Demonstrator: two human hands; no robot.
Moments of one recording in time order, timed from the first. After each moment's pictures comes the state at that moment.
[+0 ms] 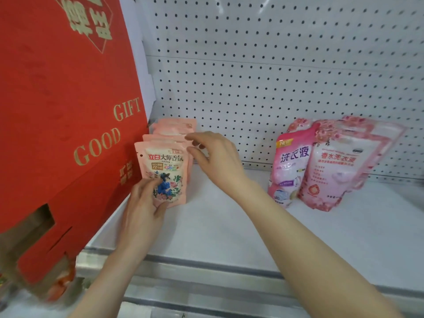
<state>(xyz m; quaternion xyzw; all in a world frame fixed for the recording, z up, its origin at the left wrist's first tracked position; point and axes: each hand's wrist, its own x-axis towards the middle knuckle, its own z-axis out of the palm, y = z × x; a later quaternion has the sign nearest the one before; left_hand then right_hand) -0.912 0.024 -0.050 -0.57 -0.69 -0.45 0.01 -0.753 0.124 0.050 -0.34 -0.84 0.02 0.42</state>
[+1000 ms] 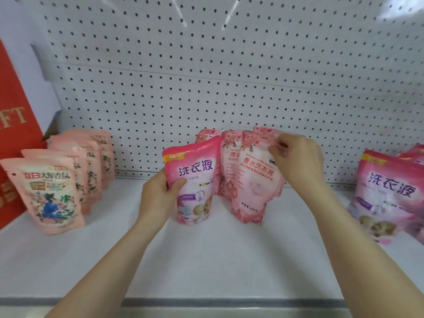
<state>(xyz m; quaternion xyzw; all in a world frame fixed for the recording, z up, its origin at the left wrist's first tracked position) -0.688 0.126 0.007 -0.56 -0.59 -0.55 -0.20 -0.419 0.158 0.094 -0.64 -0.66 -0.14 0.38</state>
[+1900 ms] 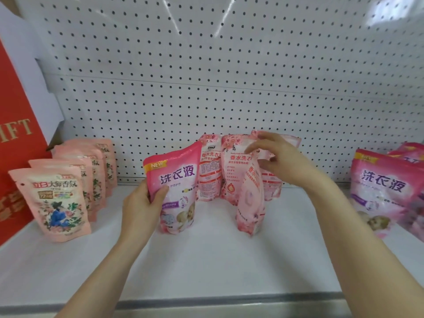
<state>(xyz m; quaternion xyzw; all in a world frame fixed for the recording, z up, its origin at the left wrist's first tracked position) -0.723 0.107 -0.006 -0.55 -0.60 -0.57 -0.13 -0.426 0.146 0.112 -0.53 -0.80 0.07 0.27</state>
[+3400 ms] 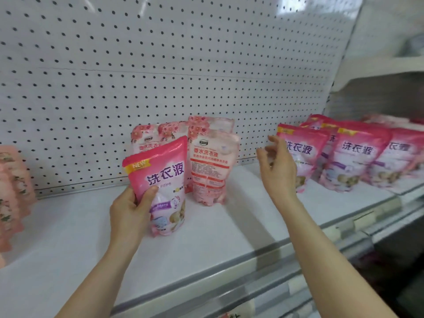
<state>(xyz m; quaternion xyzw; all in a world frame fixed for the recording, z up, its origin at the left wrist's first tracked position) -0.652 0.106 -0.010 -0.56 -0.51 -0.58 -0.30 -0.356 0.096 0.034 -0.65 -0.51 -0.08 0.56</state>
